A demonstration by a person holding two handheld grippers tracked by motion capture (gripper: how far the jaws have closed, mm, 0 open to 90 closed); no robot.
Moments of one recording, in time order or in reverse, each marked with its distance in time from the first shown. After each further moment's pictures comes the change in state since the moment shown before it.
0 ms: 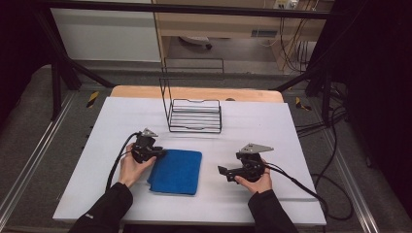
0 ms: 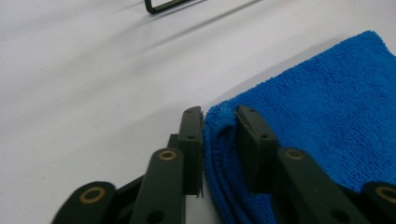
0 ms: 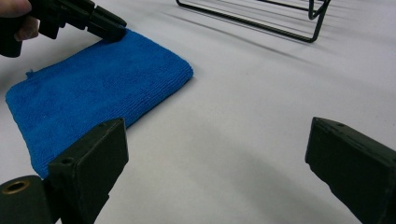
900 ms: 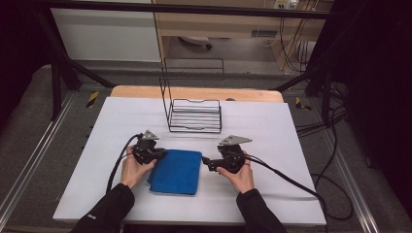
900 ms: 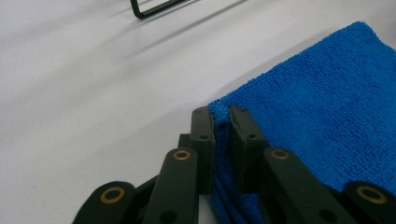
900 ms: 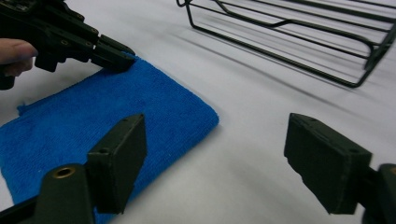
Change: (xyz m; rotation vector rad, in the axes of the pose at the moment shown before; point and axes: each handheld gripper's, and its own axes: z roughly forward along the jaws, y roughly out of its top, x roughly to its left) left arm -0.003 -0.005 0.001 -0.032 -0.003 0.053; right arm 0.030 0.035 0.047 0.006 -0.025 -0.032
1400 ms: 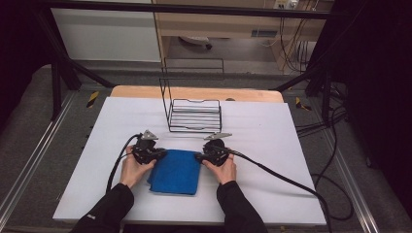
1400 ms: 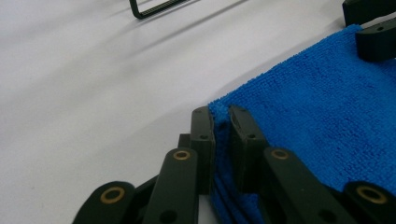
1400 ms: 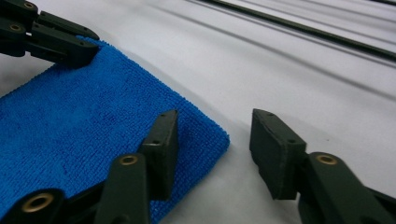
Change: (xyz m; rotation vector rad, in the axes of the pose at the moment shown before) left arm 0.002 -0.001 0.000 -0.005 -0.010 0.002; right arm 0.001 0.004 0.057 0.111 -0.034 0.064
